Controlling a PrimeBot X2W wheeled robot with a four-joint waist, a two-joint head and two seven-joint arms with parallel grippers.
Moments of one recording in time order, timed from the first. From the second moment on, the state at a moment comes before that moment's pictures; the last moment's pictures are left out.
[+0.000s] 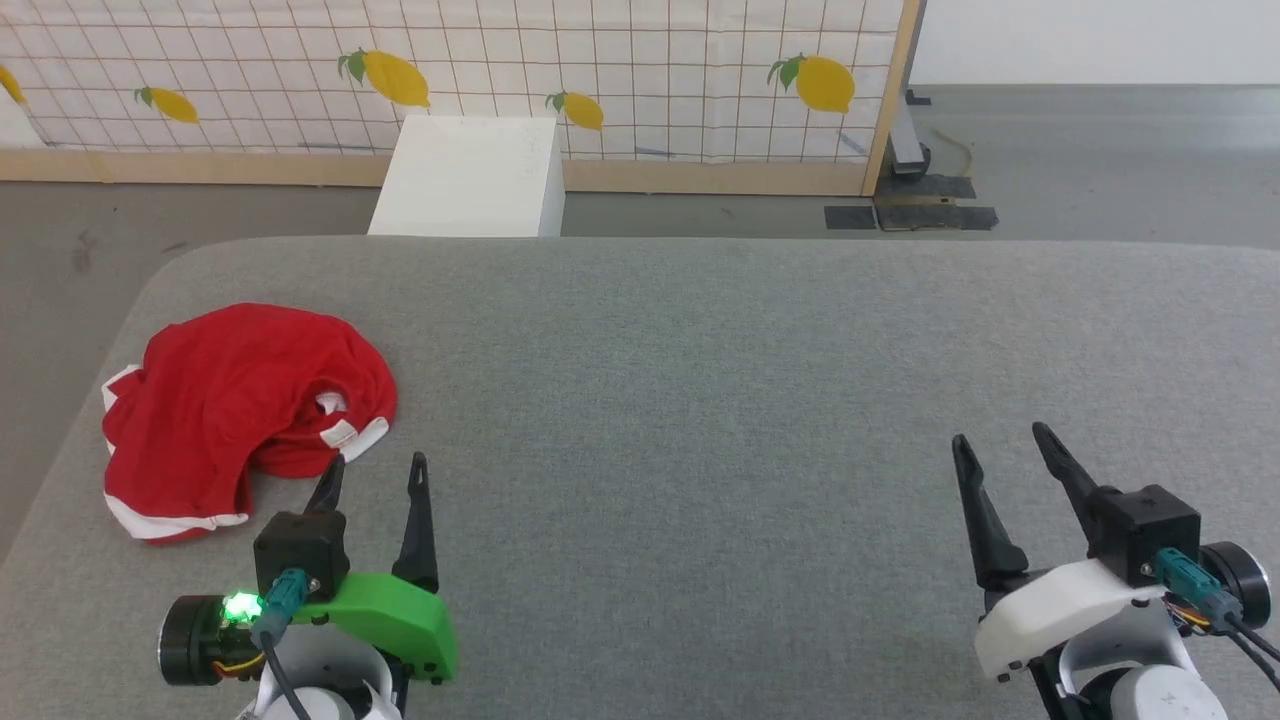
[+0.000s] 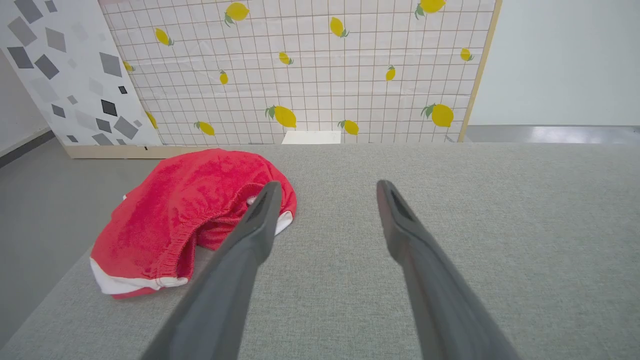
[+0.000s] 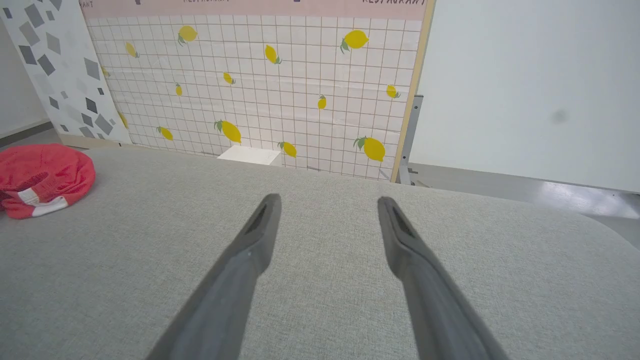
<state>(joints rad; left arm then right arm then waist) -0.01 0.05 -0.02 0.02 -0.04 0.00 -0.03 -0.01 -0.05 -0.02 0.02 0.03 0.13 -0.02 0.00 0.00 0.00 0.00</state>
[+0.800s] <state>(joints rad) -0.01 0.05 -0.02 0.04 -0.07 0.02 -0.08 0.02 -0.05 -0.03 0.04 0.06 0.13 -0.07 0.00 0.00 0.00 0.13</state>
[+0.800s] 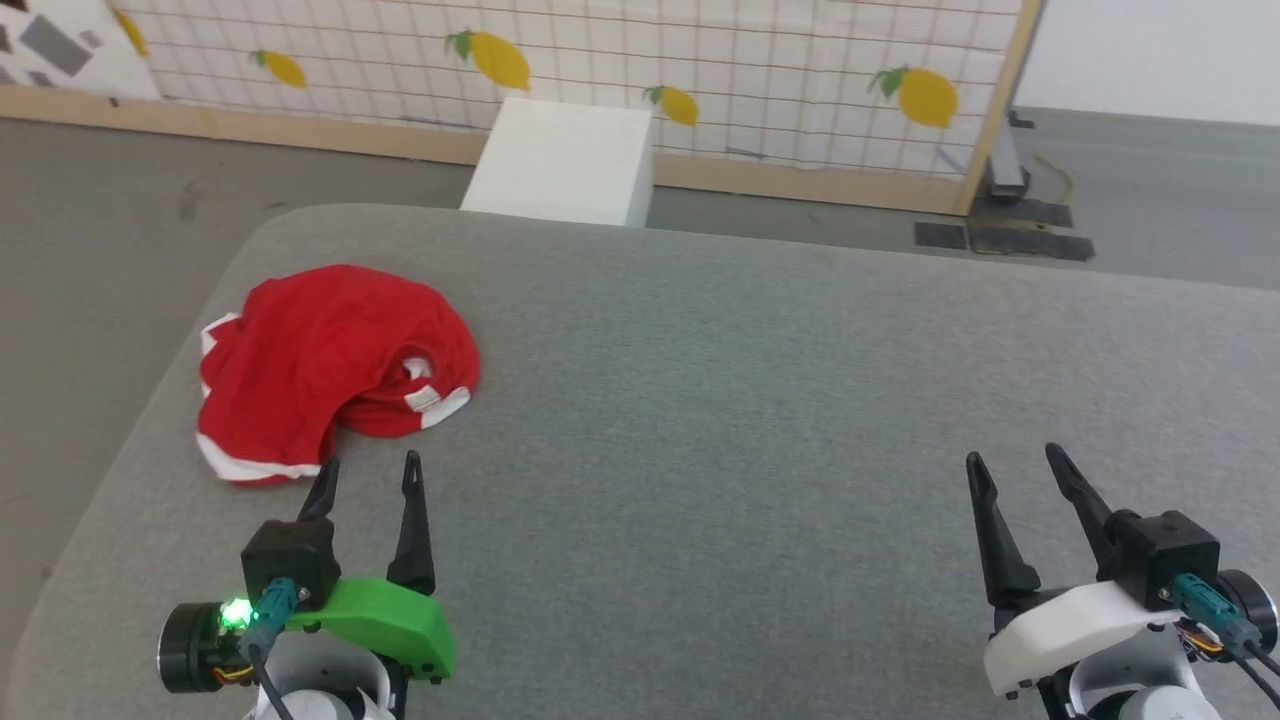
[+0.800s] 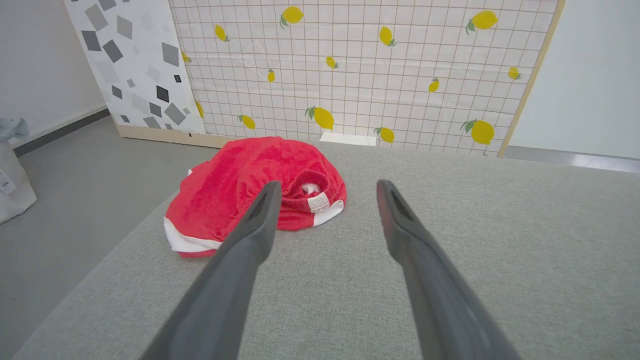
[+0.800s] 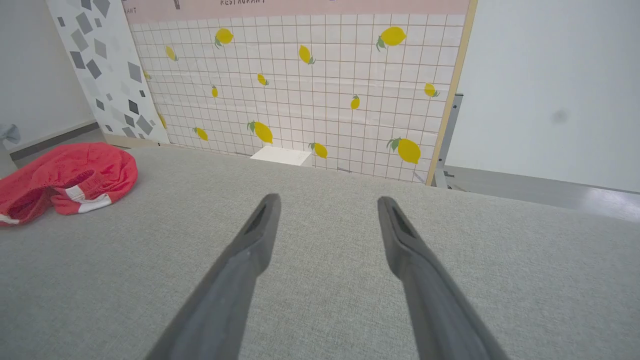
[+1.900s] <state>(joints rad) 0.01 0.05 -0.02 0.06 -0.12 0.04 -0.14 0.04 -0.05 -0.05 0.09 0.12 0.13 -0.14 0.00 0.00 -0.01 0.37</state>
